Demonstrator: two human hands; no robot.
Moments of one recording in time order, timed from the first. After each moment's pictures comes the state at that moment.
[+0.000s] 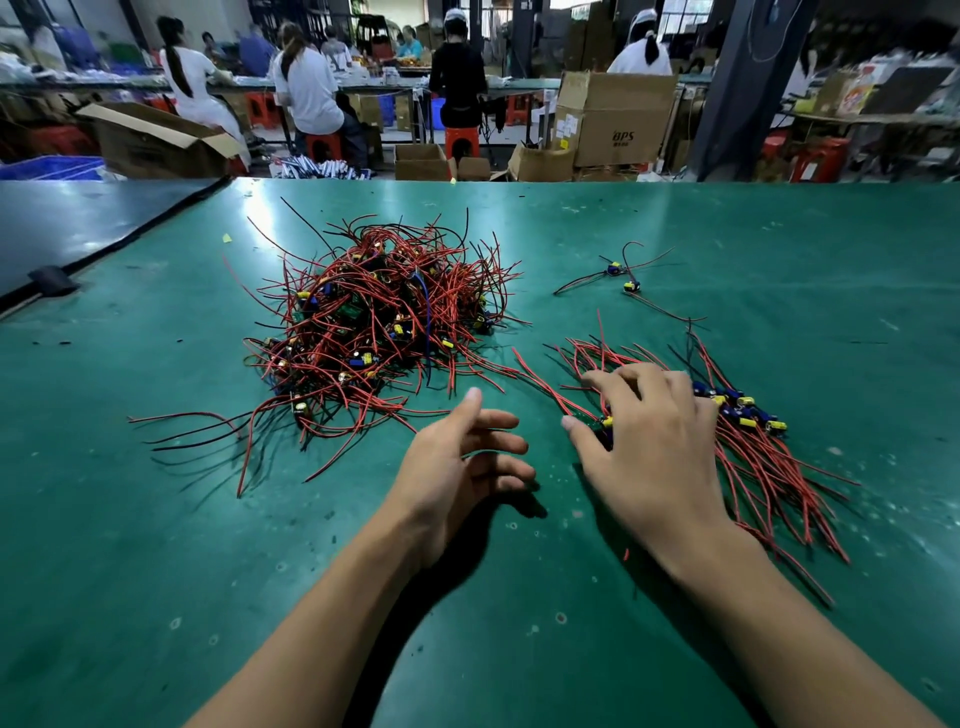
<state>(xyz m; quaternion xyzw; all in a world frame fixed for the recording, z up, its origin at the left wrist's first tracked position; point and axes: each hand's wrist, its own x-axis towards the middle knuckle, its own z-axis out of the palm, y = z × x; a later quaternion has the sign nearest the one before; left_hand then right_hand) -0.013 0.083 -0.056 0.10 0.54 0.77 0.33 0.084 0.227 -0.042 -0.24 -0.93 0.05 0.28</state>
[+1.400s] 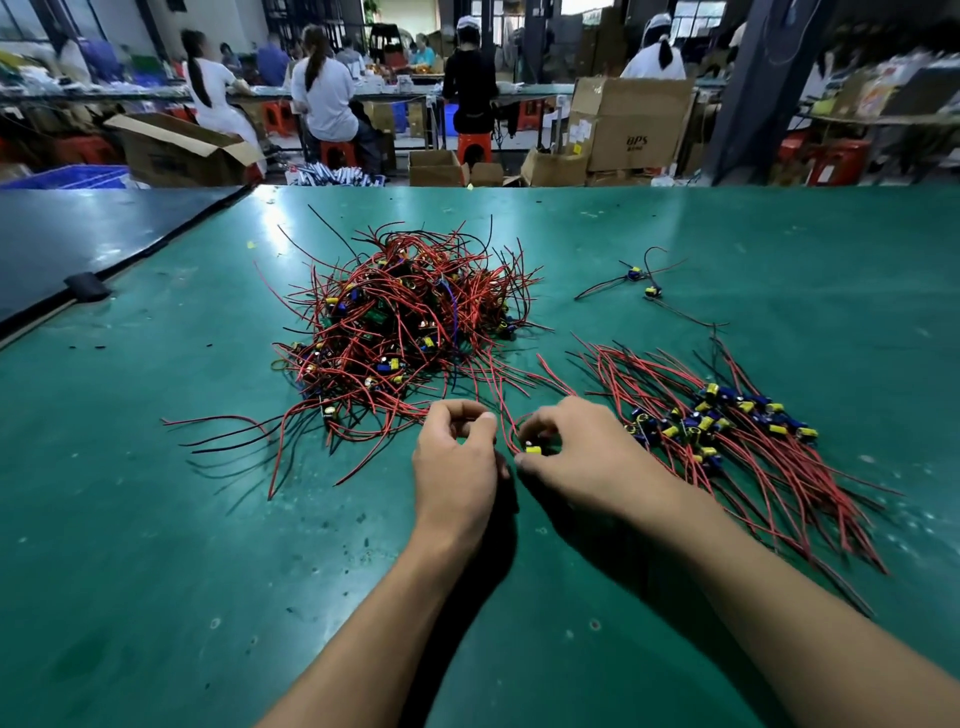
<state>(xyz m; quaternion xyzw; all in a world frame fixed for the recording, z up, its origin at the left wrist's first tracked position) -0.022 0.083 -0.071 0.08 0.68 0.72 0.04 0.033 0.203 -0.037 -0.15 -0.96 0.24 0.05</state>
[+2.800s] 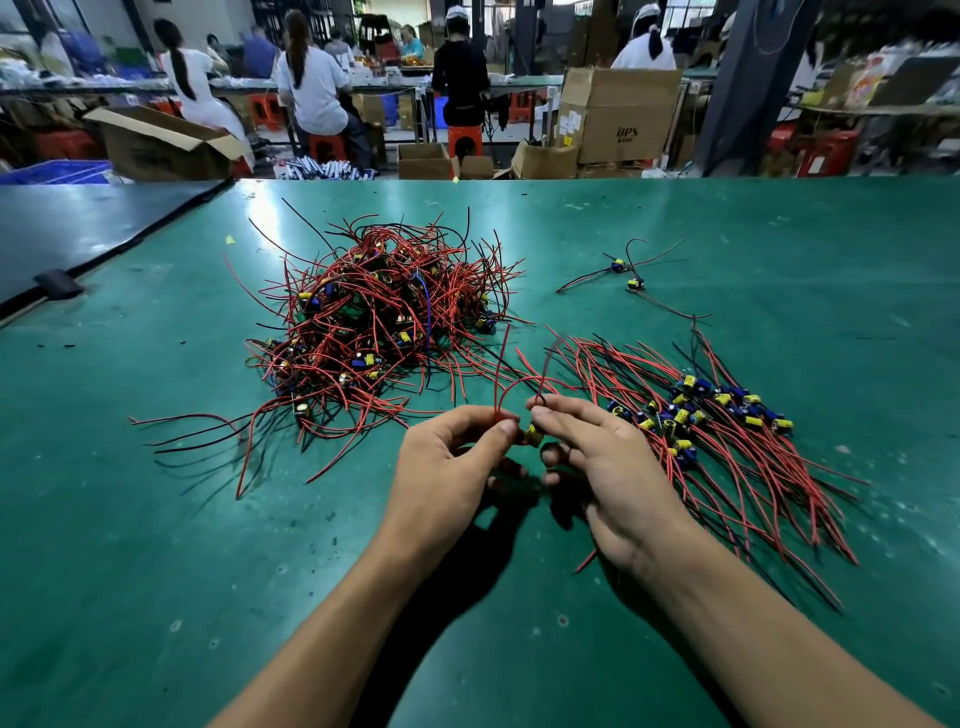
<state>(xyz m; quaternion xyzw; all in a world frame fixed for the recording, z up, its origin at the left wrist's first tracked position) -0.001 0.075 -0.053 0.22 0.66 0.70 0.13 0.069 0.193 -0.040 -0.24 -0.53 0.79 0.17</state>
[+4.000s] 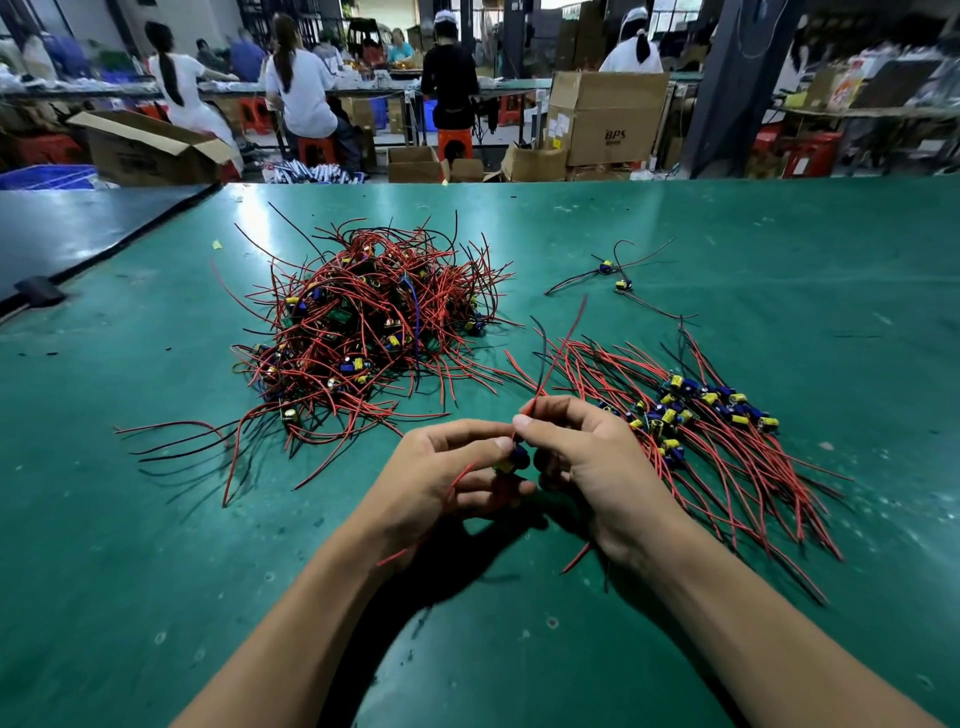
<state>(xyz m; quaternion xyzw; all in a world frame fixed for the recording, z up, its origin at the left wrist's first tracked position) -0.013 0.069 -0.050 0.18 0.56 0.72 0.37 0.068 0.201 -0.044 -0.19 -0.56 0.79 0.15</state>
